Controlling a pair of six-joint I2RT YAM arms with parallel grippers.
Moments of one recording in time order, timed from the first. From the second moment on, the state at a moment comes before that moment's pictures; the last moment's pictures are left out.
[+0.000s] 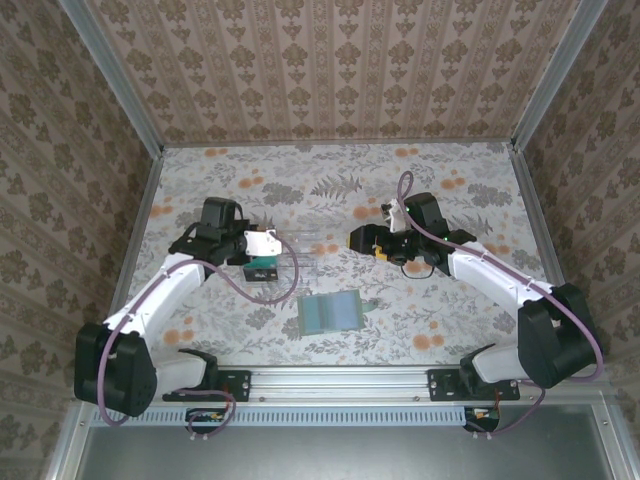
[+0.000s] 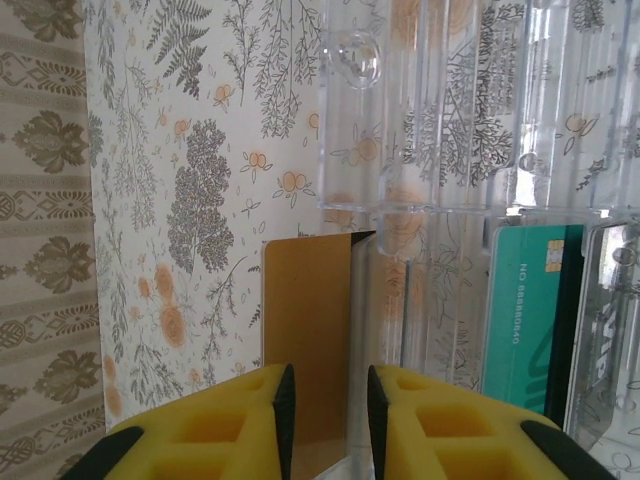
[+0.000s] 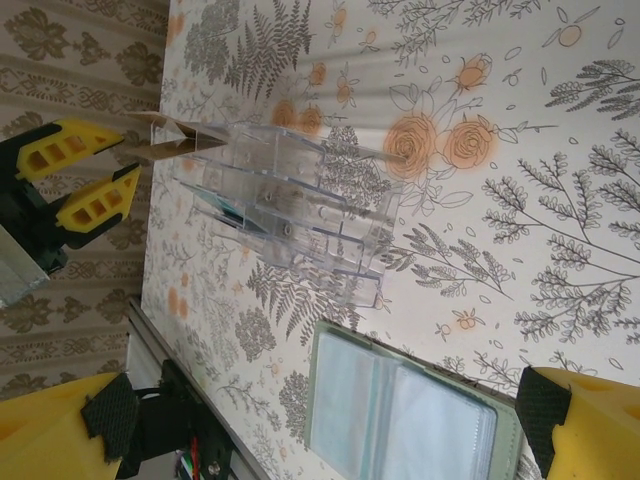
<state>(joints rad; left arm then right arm) -0.34 1.22 0.83 -0.45 0.16 1.31 0.38 1.38 0.85 -0.23 -0.61 0.64</state>
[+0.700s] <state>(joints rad) -0.33 1.30 0.83 -0.36 0.12 1.27 0.38 1.42 0.85 -0.20 -0.61 0.66</state>
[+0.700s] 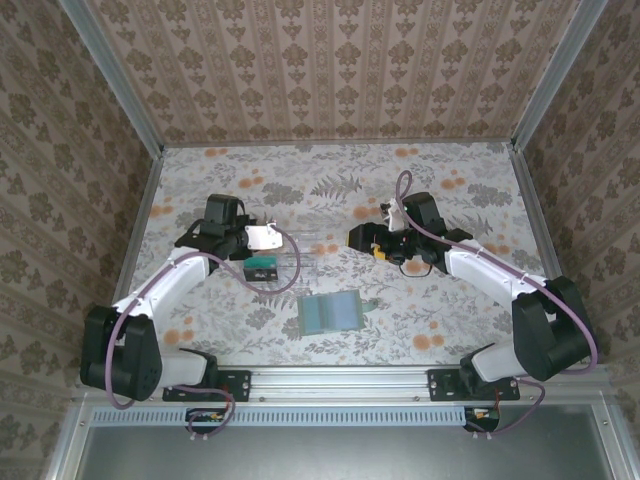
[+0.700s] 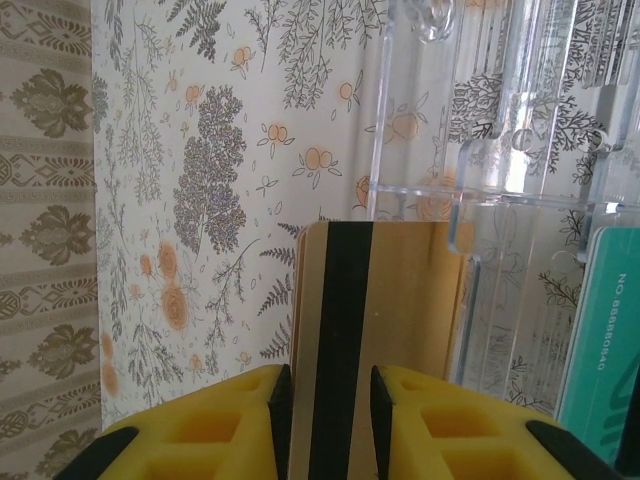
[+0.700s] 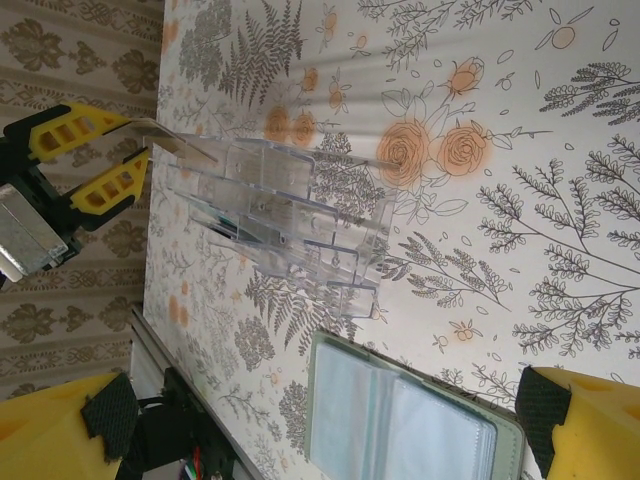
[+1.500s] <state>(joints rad) -0.33 1.10 0.84 -0.39 0.14 1.04 0.38 1.41 0.85 -0.20 -0.62 0.67</state>
